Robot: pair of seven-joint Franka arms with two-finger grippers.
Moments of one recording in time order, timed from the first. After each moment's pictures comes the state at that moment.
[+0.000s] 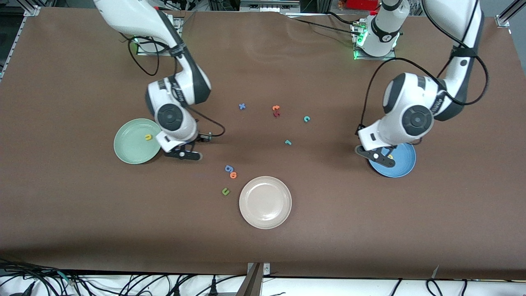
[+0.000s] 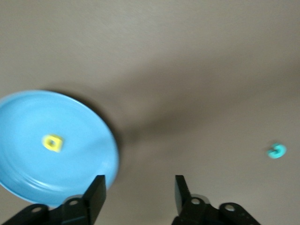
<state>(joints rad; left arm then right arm) -0.37 0.33 0.07 -1.91 -0.04 1.99 0.05 0.58 0.48 -0.20 -1.87 0.07 2.13 0.39</state>
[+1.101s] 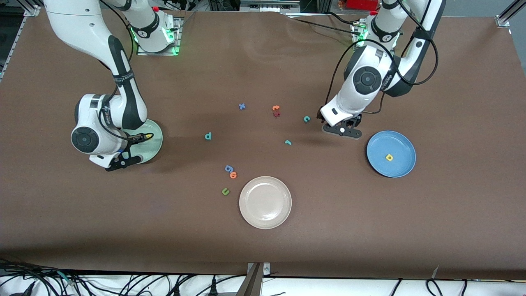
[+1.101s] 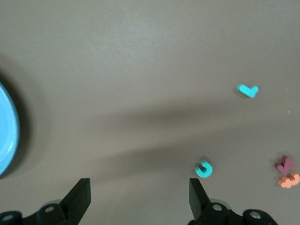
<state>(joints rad) -0.54 0.19 0.03 -2.20 -0.08 2.30 -0.23 0.46 0.52 -0.39 -1.94 0.09 2.11 -0.32</state>
